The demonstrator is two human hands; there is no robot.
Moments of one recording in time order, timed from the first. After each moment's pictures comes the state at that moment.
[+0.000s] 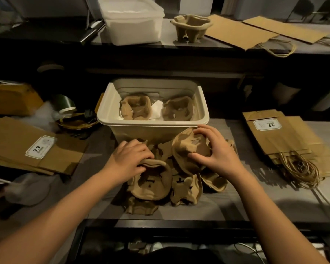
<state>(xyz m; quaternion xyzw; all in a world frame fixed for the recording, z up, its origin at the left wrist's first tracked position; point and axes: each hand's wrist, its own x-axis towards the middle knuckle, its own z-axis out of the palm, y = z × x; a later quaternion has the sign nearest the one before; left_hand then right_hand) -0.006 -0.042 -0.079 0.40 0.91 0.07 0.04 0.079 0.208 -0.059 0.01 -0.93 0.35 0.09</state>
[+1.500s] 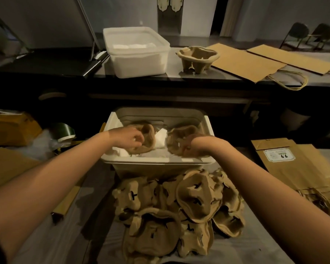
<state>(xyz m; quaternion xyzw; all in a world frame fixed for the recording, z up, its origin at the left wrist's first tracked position) -0.180 -0.017 -0.039 0.32 0.93 0.01 0.17 -0.087 0.204 -0.031 -0.03 -0.97 0.03 -0.22</state>
